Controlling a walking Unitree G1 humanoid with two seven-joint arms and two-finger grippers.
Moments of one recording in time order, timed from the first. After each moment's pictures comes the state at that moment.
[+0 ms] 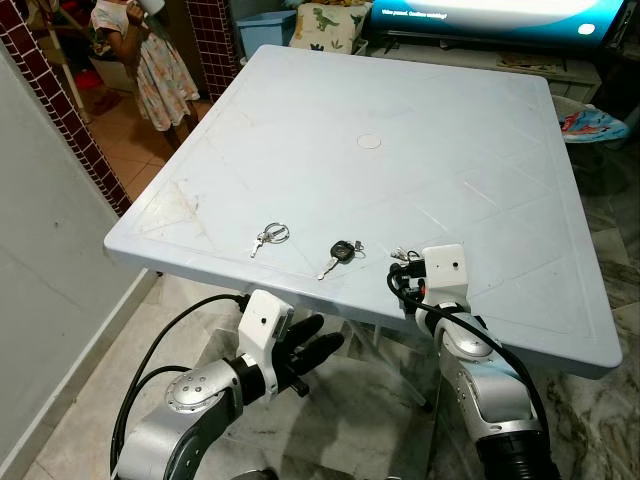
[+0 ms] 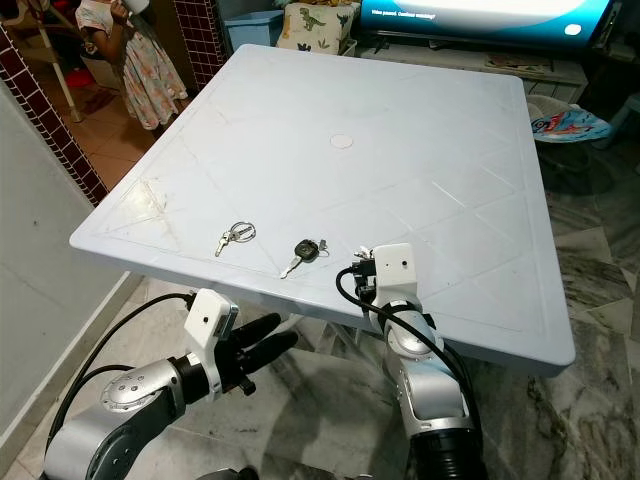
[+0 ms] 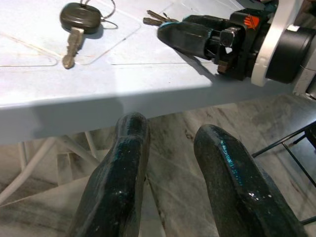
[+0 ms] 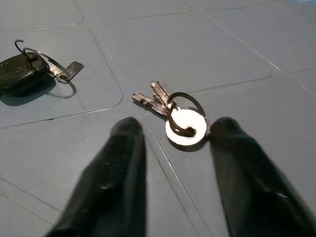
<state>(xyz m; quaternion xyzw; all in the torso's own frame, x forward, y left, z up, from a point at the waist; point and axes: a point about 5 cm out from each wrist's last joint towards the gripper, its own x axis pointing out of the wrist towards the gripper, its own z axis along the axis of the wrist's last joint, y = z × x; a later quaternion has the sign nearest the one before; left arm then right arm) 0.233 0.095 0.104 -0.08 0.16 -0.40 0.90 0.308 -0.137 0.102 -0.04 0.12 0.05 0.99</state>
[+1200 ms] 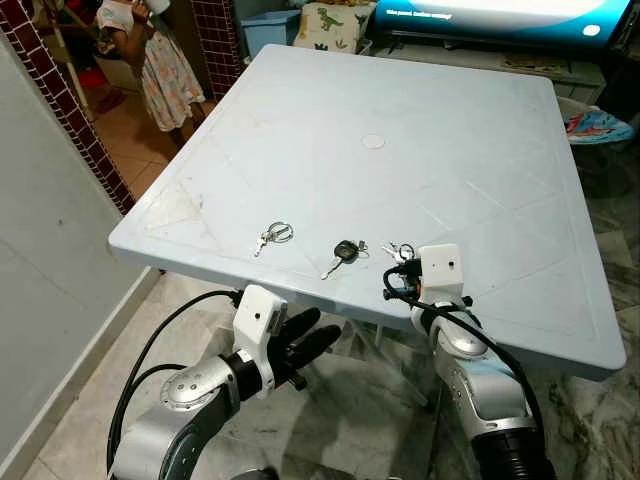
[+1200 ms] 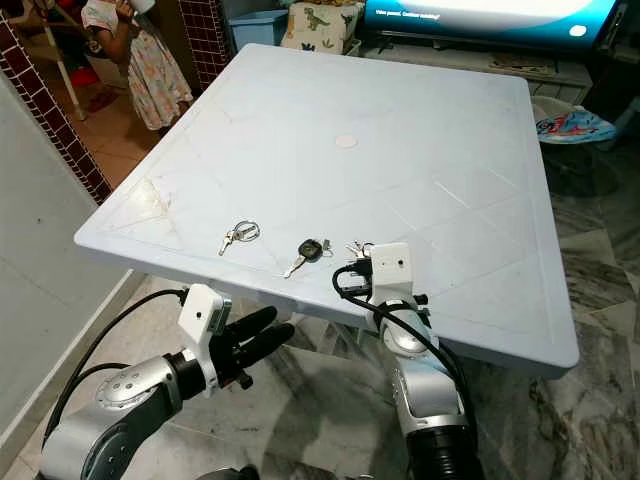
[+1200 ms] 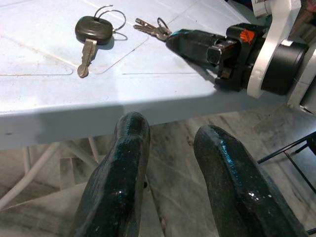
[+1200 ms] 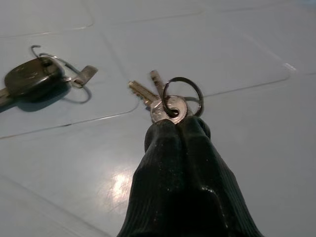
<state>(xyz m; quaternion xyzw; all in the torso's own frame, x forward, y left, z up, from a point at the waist) 0.234 0.098 0.108 -0.09 0.14 -0.40 0.90 0.310 -0.135 0.103 -0.04 0.11 0.04 0.99</state>
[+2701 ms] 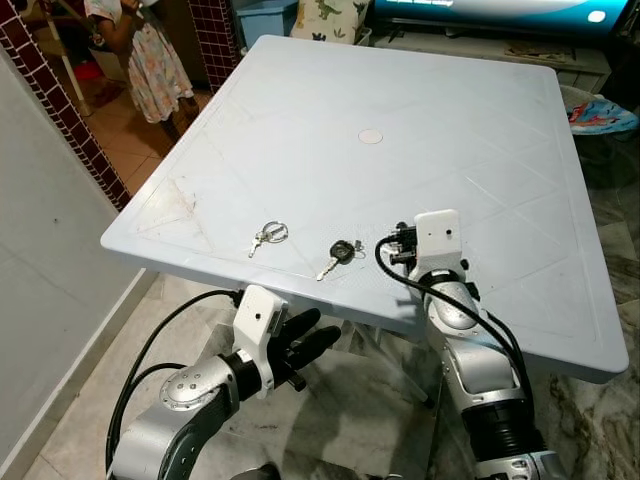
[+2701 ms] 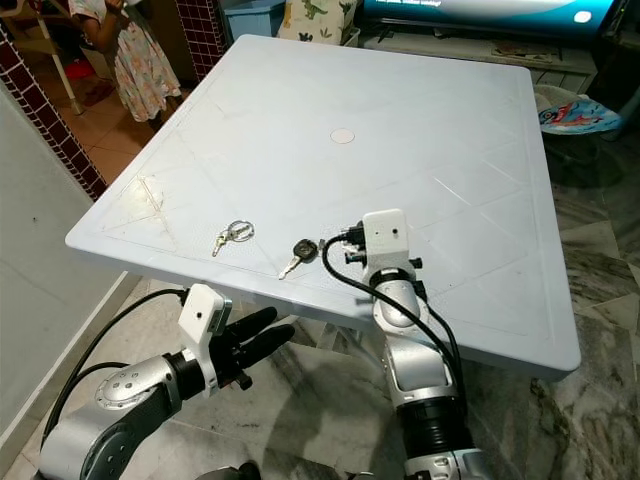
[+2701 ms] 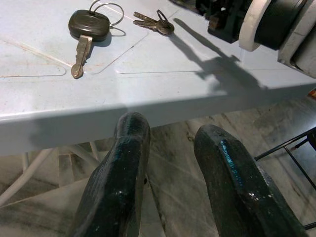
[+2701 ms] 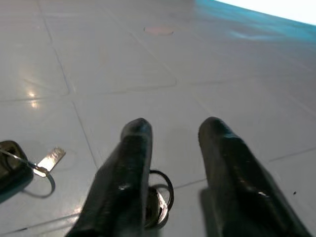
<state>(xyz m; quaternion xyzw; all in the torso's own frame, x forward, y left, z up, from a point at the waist) 0.234 0.098 0.108 -0.08 0.15 -0.40 0.90 0.333 -0.123 0.133 -0.07 0.04 0.02 1.00</state>
